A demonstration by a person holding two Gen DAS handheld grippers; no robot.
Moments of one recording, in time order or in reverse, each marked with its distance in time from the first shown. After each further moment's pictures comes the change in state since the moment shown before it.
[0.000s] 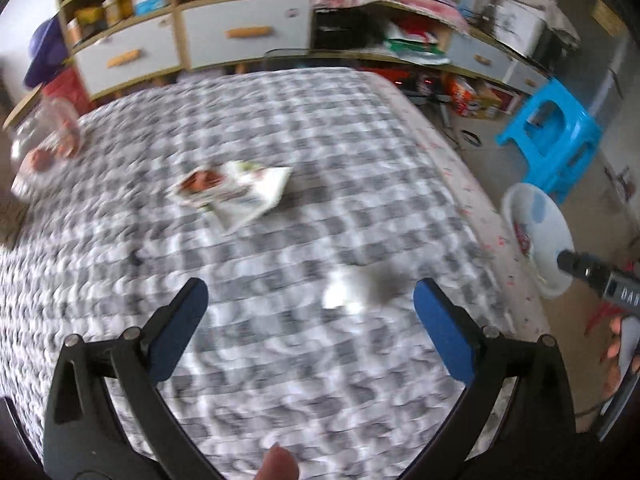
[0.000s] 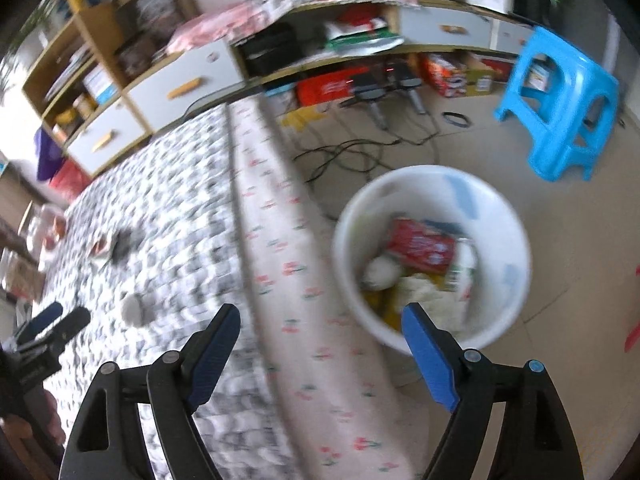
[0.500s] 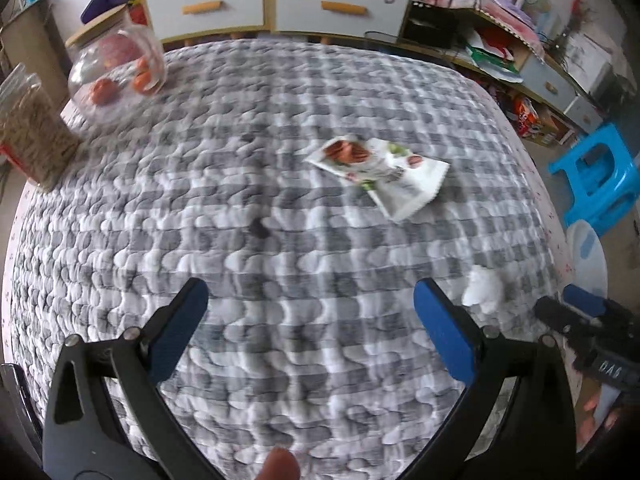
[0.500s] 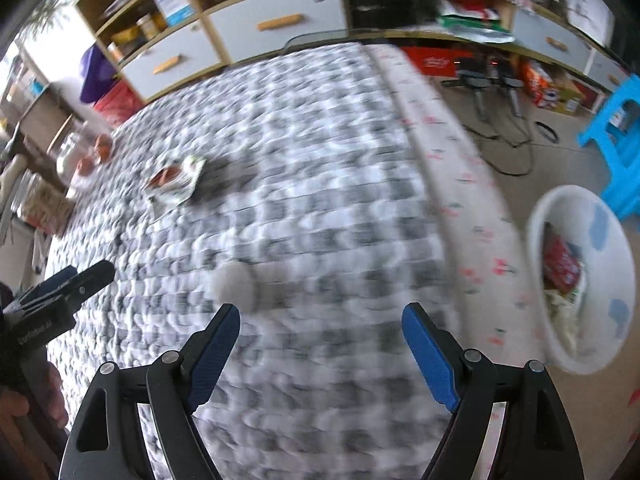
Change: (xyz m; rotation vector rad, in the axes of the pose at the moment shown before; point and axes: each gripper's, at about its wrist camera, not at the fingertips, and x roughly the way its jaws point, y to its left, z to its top) left arm 0.007 0.090 -0.009 -0.171 0.074 0.105; right arm 0.058 0.137 -0.009 -0.208 0.132 0.113
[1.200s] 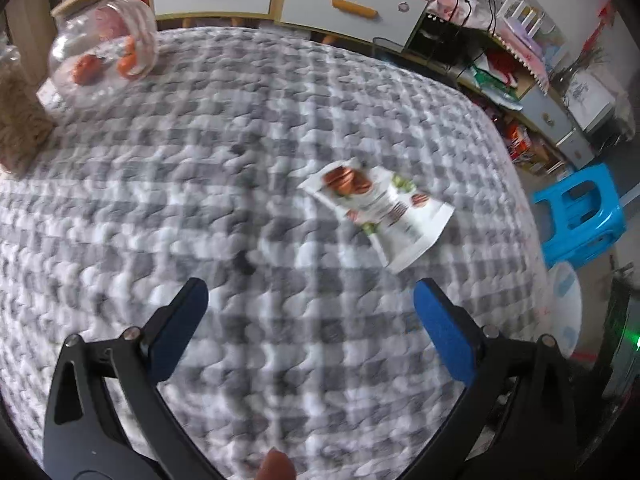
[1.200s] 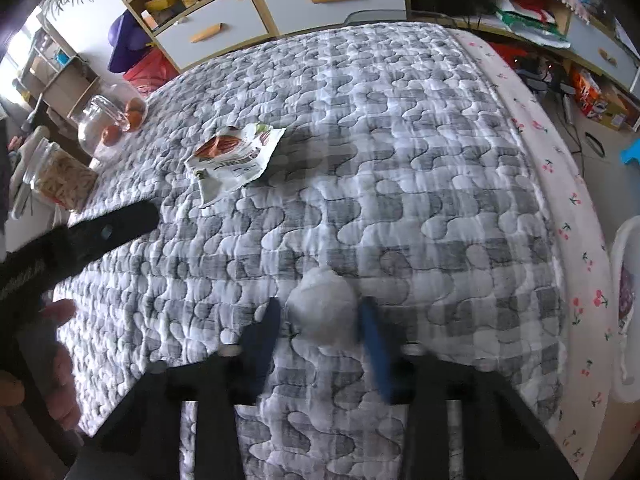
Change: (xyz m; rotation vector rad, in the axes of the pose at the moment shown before) left arm 0.020 0.007 0.028 -0.113 0.030 -0.119; right arm 0.041 0.053 0.012 -0.071 0.066 0.102
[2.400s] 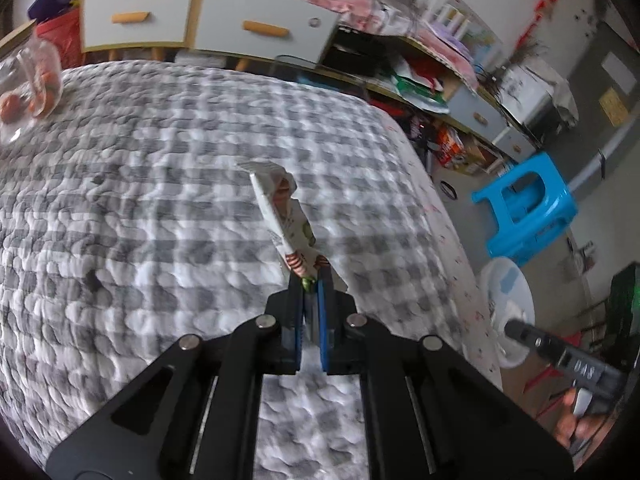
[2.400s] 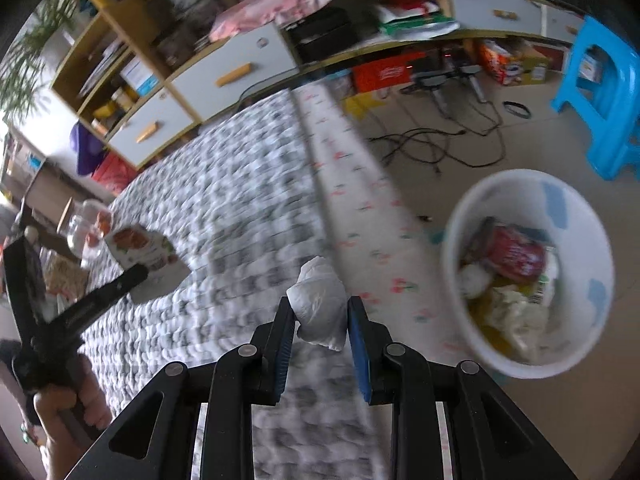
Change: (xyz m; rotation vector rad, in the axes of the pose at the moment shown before) left arm -0.003 -0.085 -0.011 0.118 -0.096 -0.209; right arm -0.106 -0.146 -0.030 0.279 -0.195 -0.037
